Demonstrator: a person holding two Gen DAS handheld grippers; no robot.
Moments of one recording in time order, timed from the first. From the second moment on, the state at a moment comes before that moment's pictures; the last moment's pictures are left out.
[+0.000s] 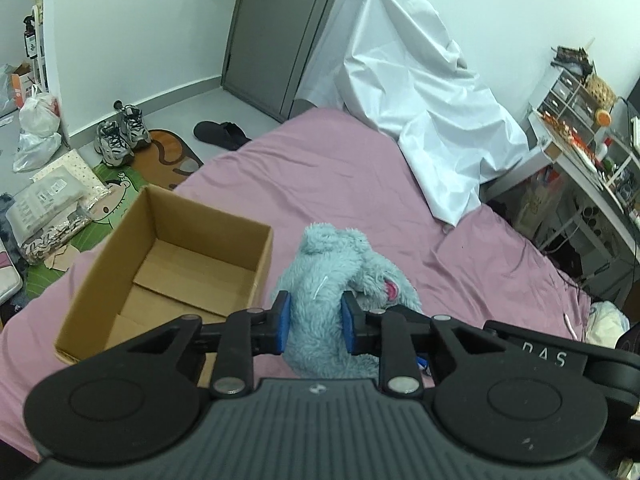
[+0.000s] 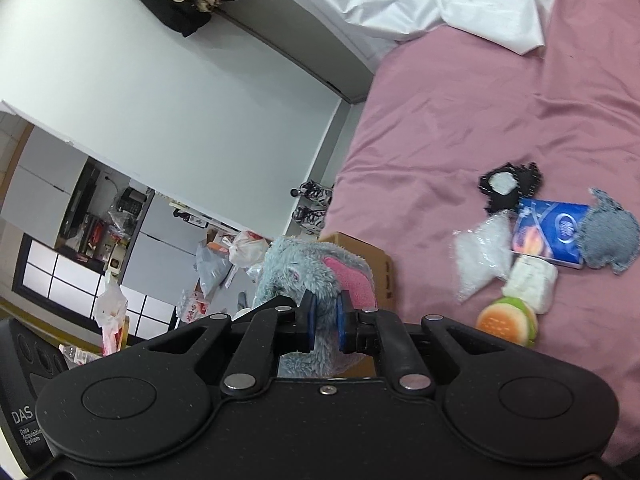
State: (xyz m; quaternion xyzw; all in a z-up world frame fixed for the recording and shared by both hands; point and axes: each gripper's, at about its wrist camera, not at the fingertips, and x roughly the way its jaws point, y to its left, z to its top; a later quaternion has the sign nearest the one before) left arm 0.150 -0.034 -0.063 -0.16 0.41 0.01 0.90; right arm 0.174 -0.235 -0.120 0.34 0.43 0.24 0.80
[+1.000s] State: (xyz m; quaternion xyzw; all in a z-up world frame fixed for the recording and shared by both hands) left arm 0.193 0.064 -0.086 -0.21 0.40 0.03 0.89; right arm 0.221 -0.146 -0.123 0.31 0.43 0.26 0.81
